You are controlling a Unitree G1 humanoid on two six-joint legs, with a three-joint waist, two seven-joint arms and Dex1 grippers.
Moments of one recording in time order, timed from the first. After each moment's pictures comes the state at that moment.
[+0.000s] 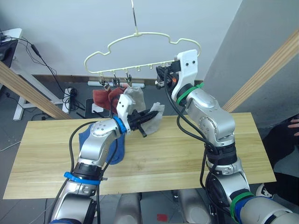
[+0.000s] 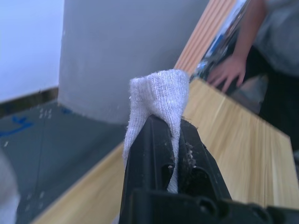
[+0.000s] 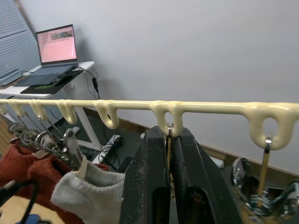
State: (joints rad) left arm -0.51 0.35 -0.07 0.08 -0.31 0.25 -0.83; right arm -0.81 0.02 0.06 -0.15 0.23 0.71 0.22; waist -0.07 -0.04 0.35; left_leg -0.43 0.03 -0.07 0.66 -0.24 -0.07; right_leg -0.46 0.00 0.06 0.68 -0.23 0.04
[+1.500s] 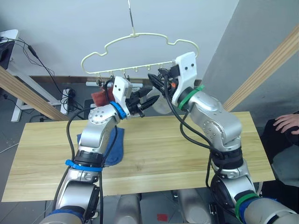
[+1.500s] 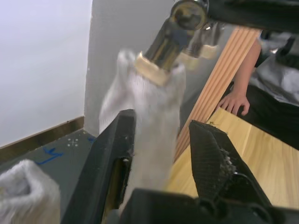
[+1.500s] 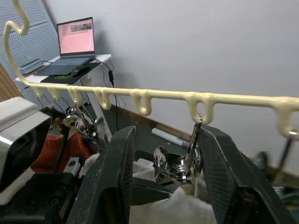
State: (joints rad) left arm -0.61 0.38 -0.03 0.12 -0.29 0.21 -0.78; right arm -0.75 -0.09 0.12 -0.29 0.29 0.76 0.25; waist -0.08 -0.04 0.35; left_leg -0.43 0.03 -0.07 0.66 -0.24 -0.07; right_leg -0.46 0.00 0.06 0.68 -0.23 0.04
